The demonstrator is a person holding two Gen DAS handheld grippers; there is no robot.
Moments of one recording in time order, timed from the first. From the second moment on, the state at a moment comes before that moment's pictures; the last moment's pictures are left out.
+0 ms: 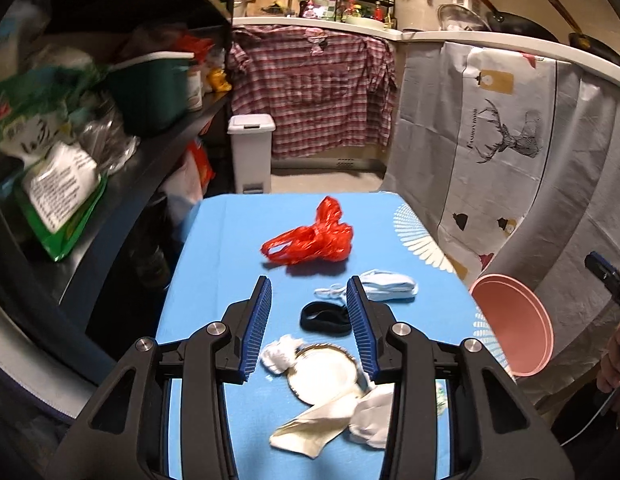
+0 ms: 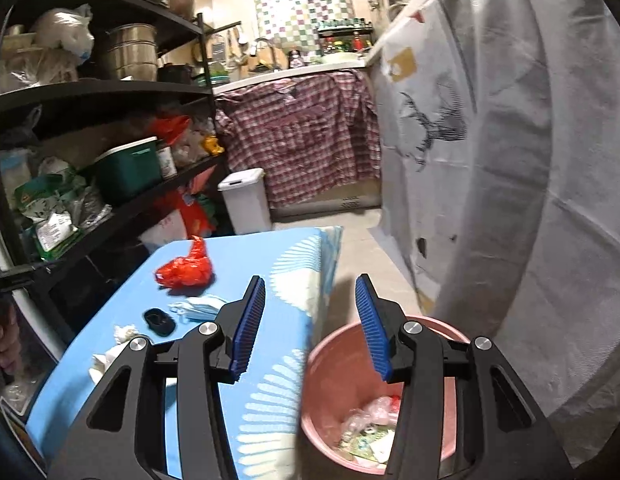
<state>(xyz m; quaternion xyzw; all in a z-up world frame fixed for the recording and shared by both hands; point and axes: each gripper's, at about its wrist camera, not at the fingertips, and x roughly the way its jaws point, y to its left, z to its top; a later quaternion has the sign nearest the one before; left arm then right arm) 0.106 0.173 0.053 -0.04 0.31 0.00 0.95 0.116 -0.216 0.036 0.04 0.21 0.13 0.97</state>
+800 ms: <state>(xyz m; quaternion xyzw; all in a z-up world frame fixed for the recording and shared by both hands) 0.142 0.220 -0.005 -0.09 0.37 0.01 0.93 0.180 -0.112 -0.006 0.00 0.25 0.23 0.94</state>
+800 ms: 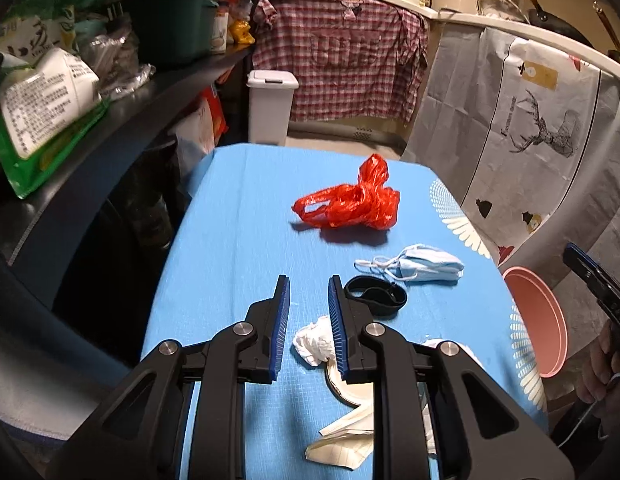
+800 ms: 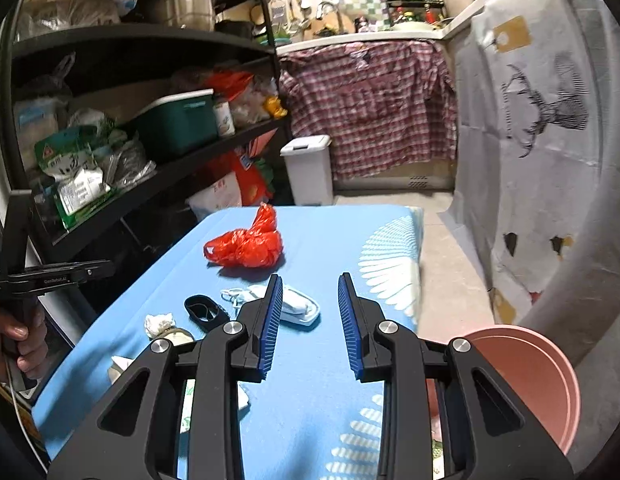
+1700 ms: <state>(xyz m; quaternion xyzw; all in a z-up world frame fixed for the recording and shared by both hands) 0.177 0.214 -0.082 -0.07 0.49 -0.03 0.87 0.261 -0.049 -0.076 -0.06 0.35 0.26 0.90</state>
